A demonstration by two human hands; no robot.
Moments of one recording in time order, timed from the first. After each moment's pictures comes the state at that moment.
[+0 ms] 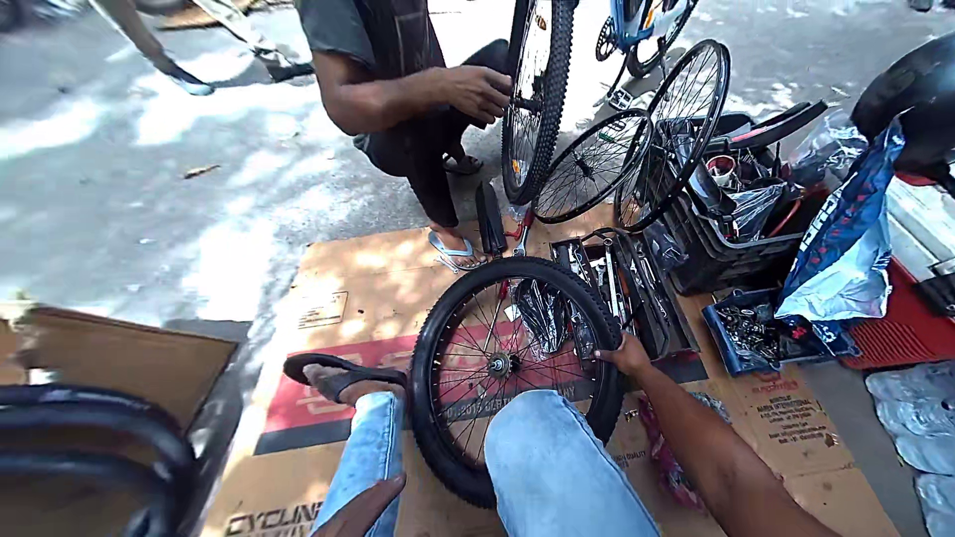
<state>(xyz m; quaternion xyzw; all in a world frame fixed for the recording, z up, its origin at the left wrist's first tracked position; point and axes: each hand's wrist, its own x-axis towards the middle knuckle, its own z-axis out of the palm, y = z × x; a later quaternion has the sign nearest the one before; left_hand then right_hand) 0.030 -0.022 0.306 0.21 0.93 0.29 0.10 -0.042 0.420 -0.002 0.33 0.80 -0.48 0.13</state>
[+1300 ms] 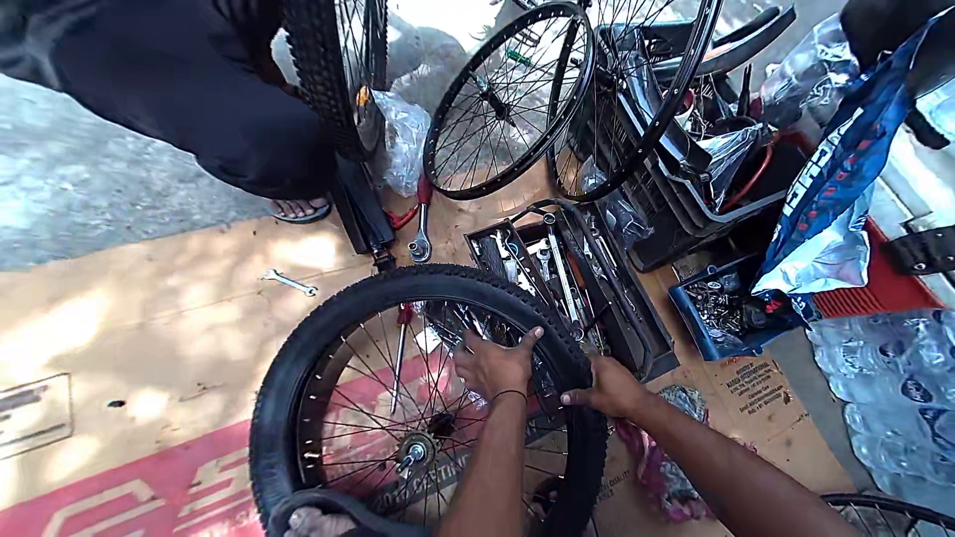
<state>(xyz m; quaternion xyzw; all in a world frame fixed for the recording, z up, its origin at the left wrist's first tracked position) -0.198 0.309 0.026 -0.16 0.93 0.26 0.22 -0.061 0.443 0.004 0.26 0.83 -0.39 0.29</state>
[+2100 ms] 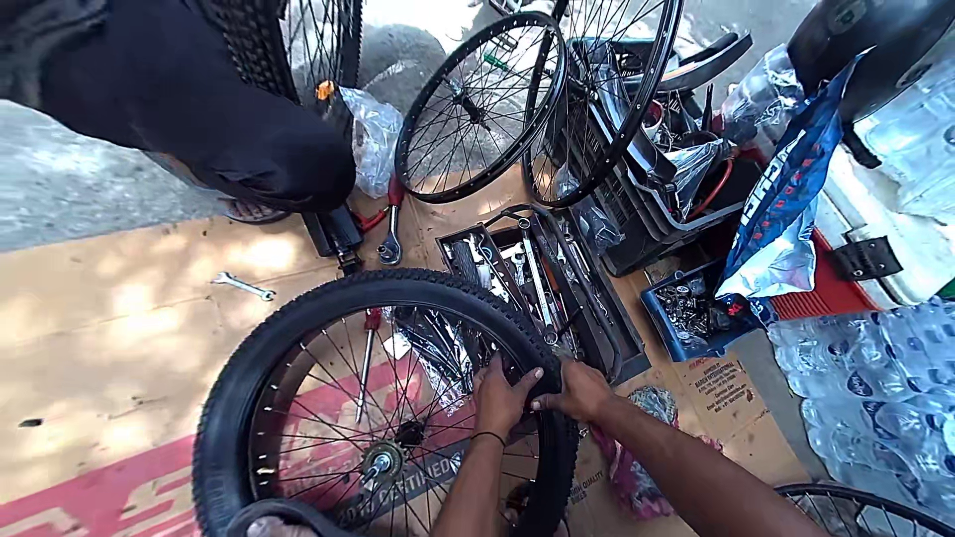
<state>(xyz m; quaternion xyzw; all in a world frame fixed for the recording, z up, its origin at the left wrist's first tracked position) -0.156 0.293 -0.004 0.06 0.86 0.33 0.39 -0.062 0.441 0.013 0.27 0.84 -0.32 0.33</state>
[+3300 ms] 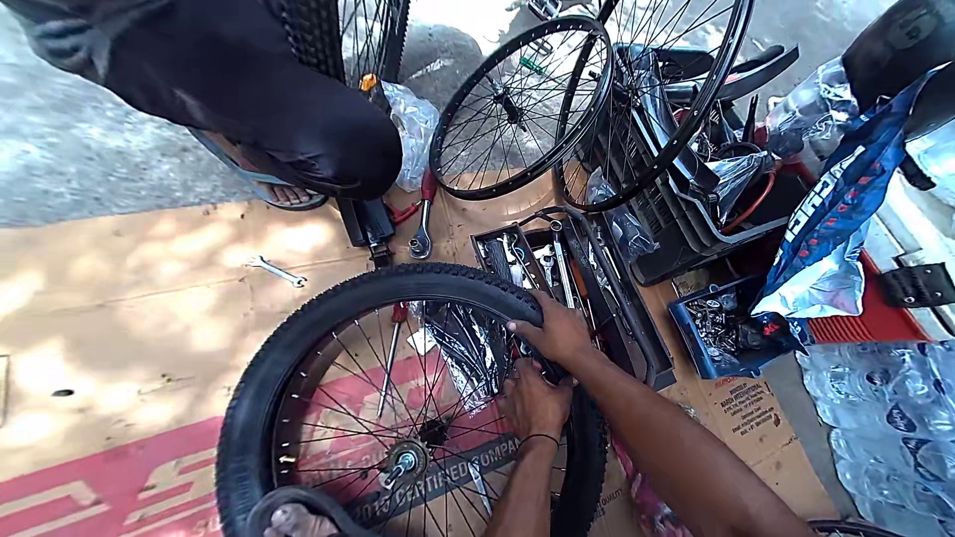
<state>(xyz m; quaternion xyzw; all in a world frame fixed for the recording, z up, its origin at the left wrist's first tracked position) -0.154 0.313 0.017 0.00 0.91 0.20 0.35 -0.192 0.426 0.013 0.26 0.91 -0.30 0.14</state>
